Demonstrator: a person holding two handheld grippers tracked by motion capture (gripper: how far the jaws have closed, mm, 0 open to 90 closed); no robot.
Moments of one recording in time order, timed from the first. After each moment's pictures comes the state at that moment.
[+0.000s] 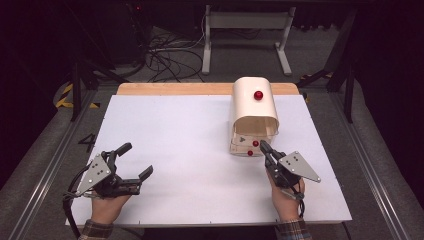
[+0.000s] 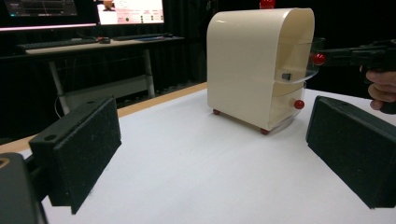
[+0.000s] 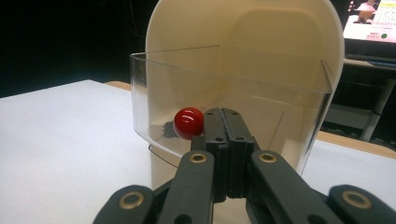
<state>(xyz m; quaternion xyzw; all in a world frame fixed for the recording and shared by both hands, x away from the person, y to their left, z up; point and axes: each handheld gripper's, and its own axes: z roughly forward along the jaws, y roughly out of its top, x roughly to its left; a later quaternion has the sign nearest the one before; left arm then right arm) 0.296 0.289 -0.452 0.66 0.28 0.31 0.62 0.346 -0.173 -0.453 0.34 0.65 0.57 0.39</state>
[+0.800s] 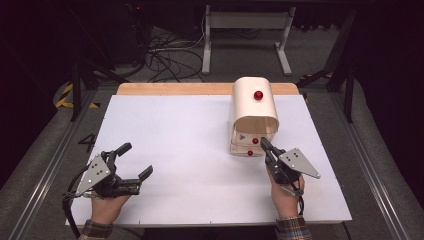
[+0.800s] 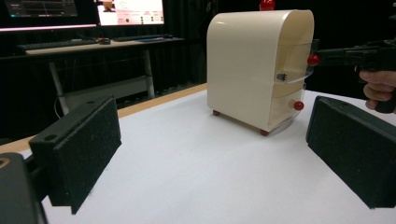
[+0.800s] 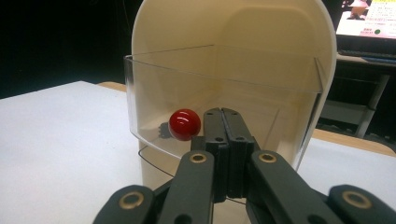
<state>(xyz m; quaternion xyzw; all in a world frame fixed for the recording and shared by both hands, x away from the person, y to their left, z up) 0.296 0.290 -0.452 0.66 0.28 0.30 0.62 0.353 -0.172 -0.450 0.35 0.64 0.56 0.39</state>
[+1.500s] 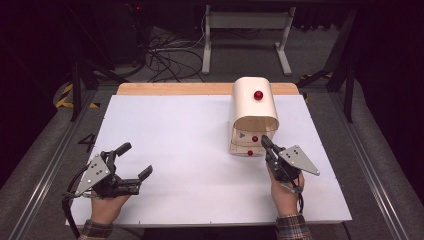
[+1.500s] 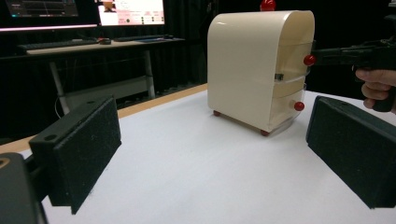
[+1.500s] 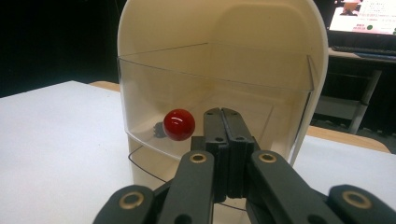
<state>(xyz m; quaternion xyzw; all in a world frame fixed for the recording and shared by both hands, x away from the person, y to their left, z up) 0.295 0.290 -0.452 0.66 0.28 0.30 0.62 0.359 -0.172 -0.448 0.36 0.64 0.56 0.39</state>
